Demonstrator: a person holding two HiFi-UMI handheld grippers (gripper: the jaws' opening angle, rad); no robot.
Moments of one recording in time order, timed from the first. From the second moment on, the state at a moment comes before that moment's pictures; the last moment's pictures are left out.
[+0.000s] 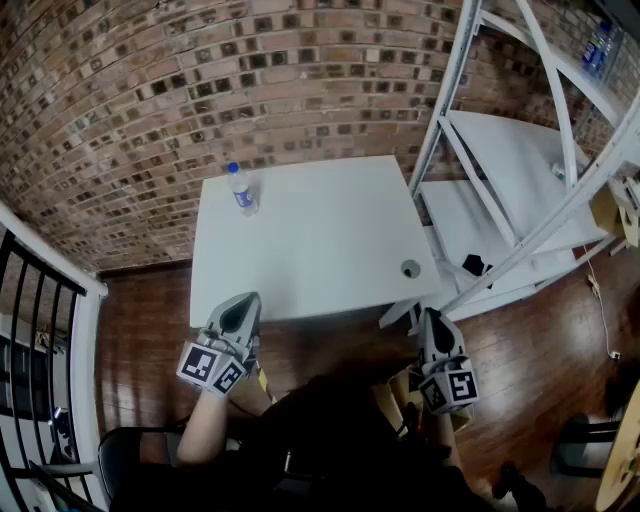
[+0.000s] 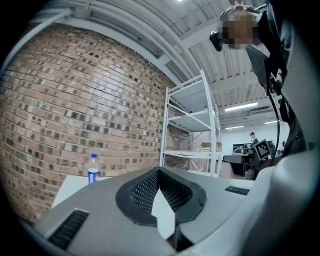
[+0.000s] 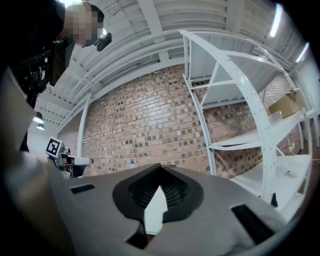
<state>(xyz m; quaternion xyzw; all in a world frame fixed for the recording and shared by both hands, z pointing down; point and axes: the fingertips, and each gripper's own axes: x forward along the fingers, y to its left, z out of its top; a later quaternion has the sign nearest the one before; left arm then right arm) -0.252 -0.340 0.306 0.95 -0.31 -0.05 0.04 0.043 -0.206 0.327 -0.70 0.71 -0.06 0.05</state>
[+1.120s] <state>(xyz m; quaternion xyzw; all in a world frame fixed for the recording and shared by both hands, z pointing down) -0.016 -0.281 0.313 1.00 -0.01 -0.06 0.05 0.152 0.030 0.356 -0.89 0.44 -0.06 0.05</state>
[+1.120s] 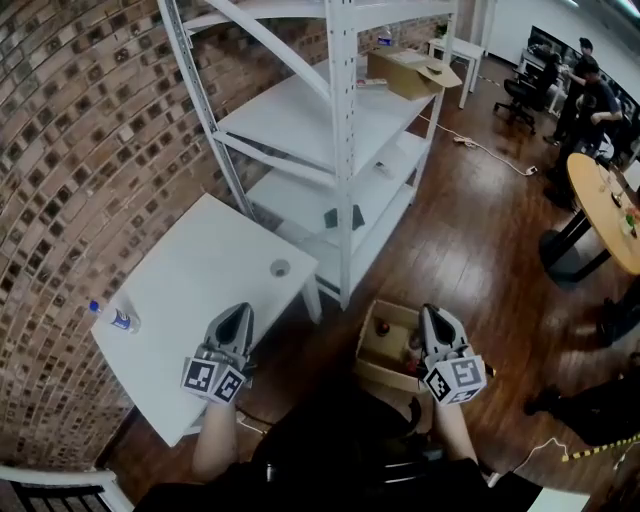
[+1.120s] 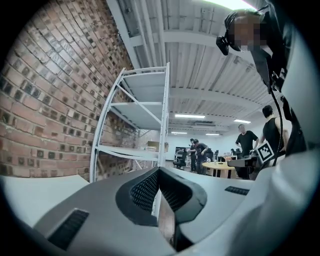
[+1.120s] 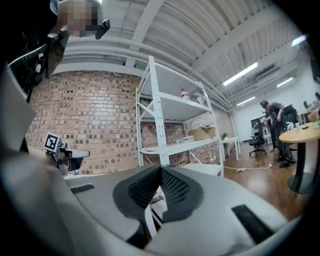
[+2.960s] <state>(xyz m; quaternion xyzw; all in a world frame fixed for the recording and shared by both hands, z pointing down) 0.159 -0.068 0.348 0.96 0.25 -0.03 0.11 0.179 0.248 0.364 -0.97 0.24 -0.08 0.02</state>
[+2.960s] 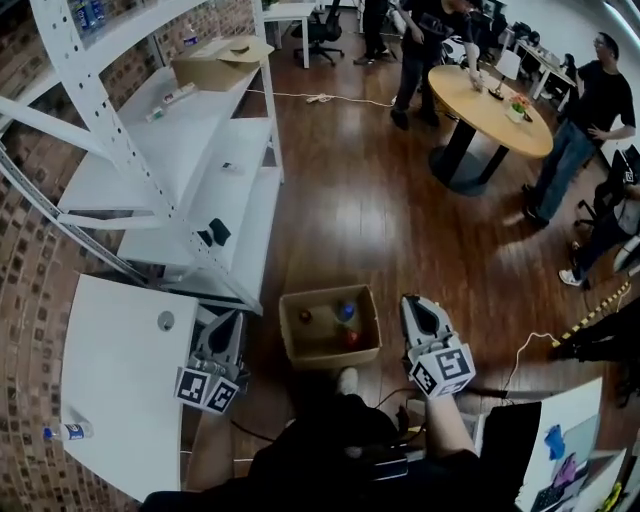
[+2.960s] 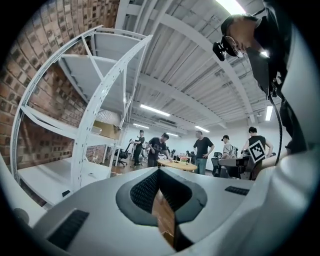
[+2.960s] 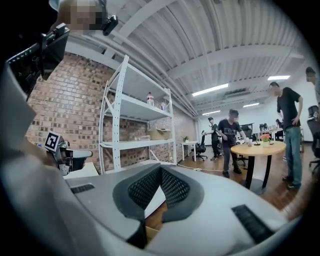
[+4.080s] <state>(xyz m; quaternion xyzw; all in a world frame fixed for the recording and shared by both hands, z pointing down) 0.238 0.019 0.646 0.93 0.33 0.14 0.09 0.238 0.209 0.684 -0.93 0.28 -0.25 0.03</state>
